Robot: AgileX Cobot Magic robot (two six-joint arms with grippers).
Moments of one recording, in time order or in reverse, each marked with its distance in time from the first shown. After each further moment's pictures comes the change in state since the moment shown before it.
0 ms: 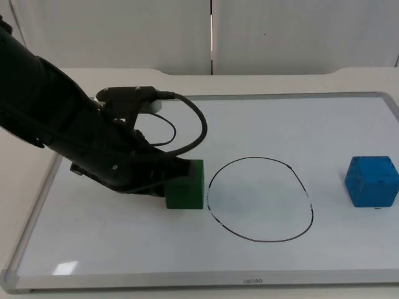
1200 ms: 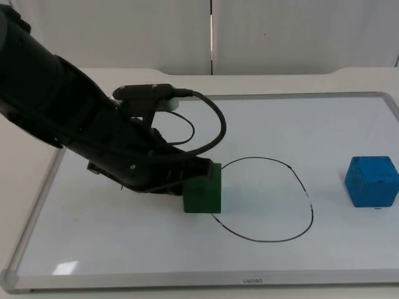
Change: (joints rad) right arm 0.000 0.000 0.000 0.000 0.000 0.000; left arm -0.060 0.000 -0.020 -0.041 -0.010 0.000
